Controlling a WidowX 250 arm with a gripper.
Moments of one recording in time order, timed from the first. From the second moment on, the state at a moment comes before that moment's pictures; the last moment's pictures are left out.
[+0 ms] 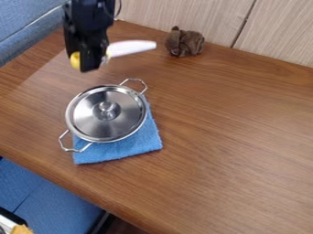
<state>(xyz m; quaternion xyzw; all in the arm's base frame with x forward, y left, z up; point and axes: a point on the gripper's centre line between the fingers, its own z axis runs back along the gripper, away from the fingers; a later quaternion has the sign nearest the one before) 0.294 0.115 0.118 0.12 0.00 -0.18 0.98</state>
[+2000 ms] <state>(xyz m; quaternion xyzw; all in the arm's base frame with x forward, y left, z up) 0.220 -0.086 0.064 0.07 -0.01 -0.23 0.97</state>
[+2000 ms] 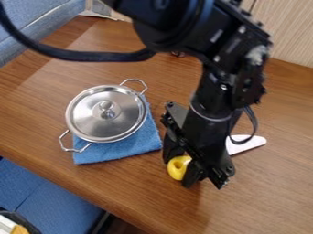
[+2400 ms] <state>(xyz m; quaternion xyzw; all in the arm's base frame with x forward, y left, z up) 0.220 -0.080 0.066 0.07 -0.01 -0.23 0.97</state>
